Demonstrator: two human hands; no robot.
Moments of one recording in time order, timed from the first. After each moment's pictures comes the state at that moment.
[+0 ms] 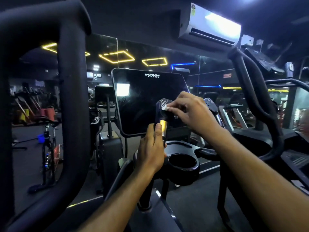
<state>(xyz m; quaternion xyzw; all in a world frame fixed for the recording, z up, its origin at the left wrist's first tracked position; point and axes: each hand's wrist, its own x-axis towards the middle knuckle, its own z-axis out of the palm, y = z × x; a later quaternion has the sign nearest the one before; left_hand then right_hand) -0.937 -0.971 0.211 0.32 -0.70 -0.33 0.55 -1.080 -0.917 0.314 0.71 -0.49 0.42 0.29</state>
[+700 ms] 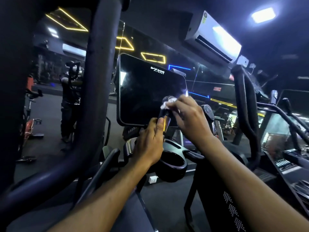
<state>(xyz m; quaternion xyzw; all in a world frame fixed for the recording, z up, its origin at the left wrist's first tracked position) -0.929 -0.961 0.214 0.32 -0.72 -0.33 0.52 -1.064 -0.921 0.304 0.72 -0.45 0.34 0.40</state>
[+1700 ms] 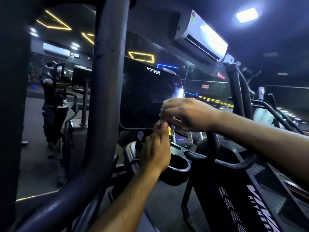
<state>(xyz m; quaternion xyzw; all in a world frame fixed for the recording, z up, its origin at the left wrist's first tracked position) -0.924 -0.959 0.216 0.26 -0.70 -0.40 0.53 -1.047 -0.926 0.357 0.86 -0.39 0.01 0.33</state>
